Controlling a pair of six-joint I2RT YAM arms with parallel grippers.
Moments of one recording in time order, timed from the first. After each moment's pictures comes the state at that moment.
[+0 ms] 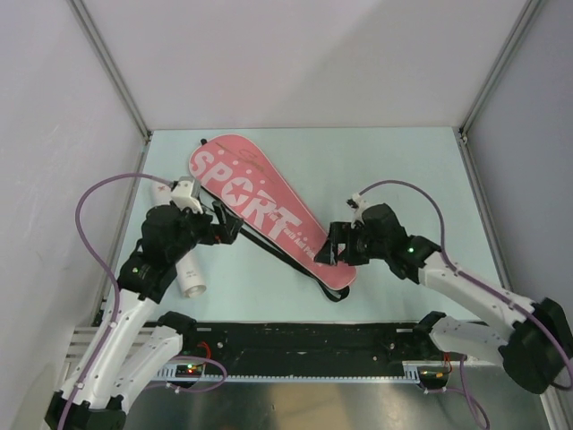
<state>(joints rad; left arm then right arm) -0.31 0.68 0.73 -0.41 0.13 -0.33 0.68 1.11 0.71 -0.30 -0.30 0.65</state>
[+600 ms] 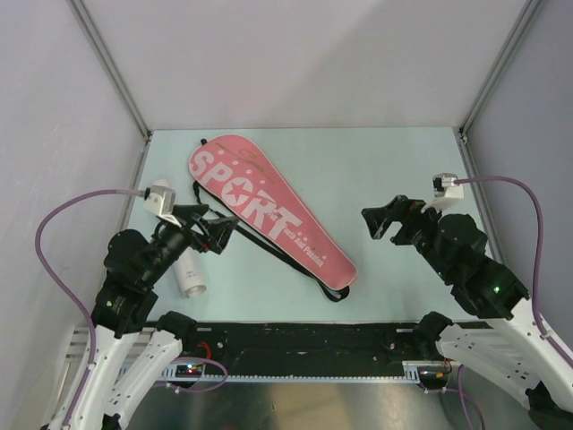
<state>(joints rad) -0.36 0.47 0.81 -0.34 0.24 -0.33 0.72 0.65 0.96 -0.51 0.29 0.57</state>
